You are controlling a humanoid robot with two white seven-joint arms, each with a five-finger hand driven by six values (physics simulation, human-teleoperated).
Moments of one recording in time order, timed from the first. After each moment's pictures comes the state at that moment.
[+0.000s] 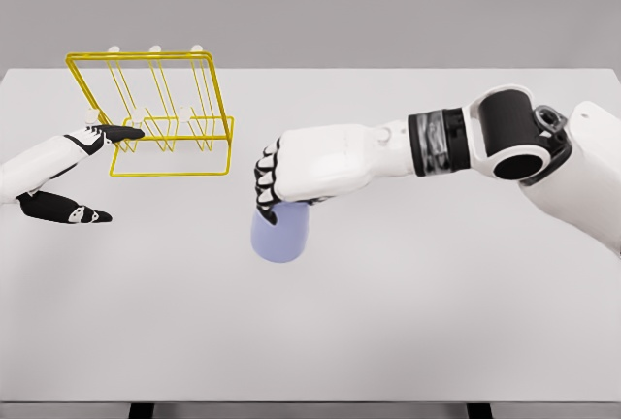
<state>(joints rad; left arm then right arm) -0.13 0.91 -0.21 -1.54 0.03 -0.61 -0.38 -0.93 -0.56 0.92 -1.71 0.32 -0.61 0.61</state>
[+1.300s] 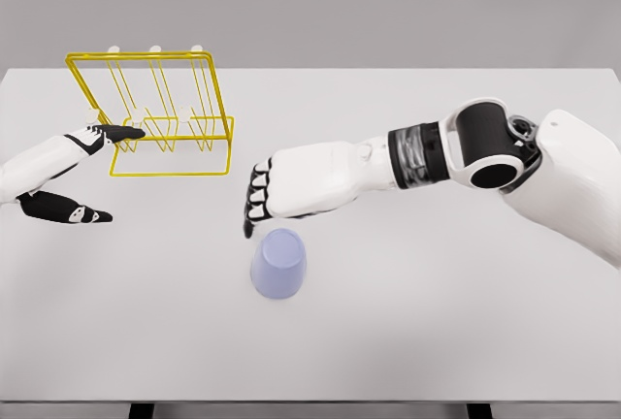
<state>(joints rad) -0.13 0.91 -0.21 -1.54 0.04 -0.61 -0.38 -0.94 -0.53 0.99 -1.67 0.35 -0.61 0.61</state>
